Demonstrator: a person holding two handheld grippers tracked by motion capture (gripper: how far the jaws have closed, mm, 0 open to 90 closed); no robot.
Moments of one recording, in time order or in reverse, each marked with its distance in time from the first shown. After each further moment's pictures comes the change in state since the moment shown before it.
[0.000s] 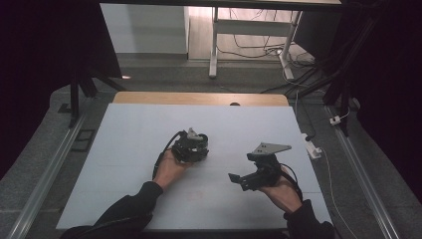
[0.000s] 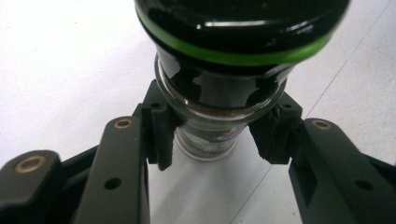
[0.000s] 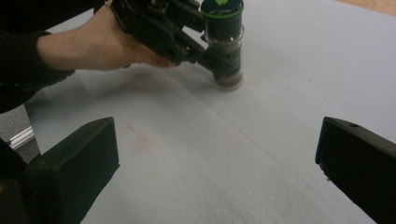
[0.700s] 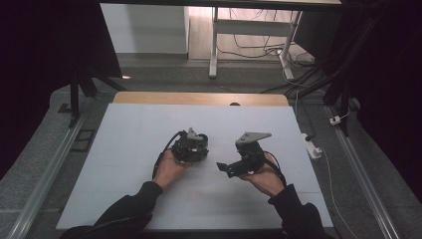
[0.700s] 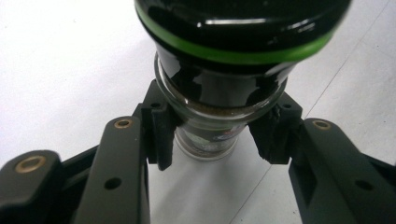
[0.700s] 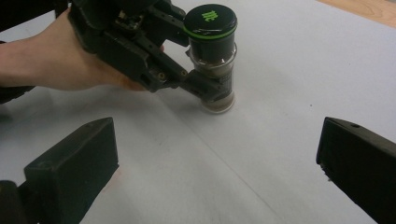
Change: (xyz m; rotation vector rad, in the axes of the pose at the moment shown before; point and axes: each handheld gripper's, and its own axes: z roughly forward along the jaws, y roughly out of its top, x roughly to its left) left arm 0.001 0.000 0.000 0.005 -0.003 0.003; right arm -0.009 0.025 0.046 0.042 -0.030 -0.036
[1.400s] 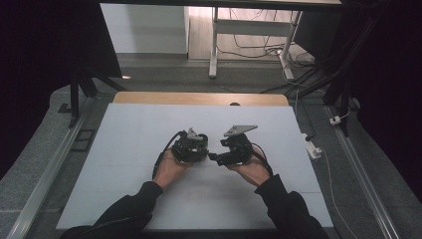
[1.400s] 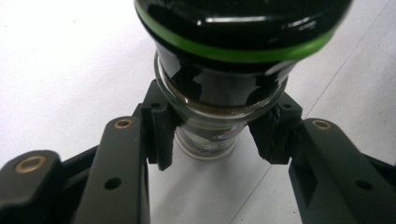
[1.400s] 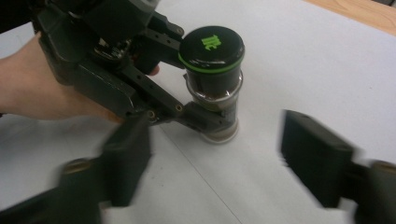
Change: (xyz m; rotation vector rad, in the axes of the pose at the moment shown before) left arm 0.000 0.000 0.000 0.000 0.003 0.000; right arm -0.004 0.020 0.033 0.009 0.036 -0.025
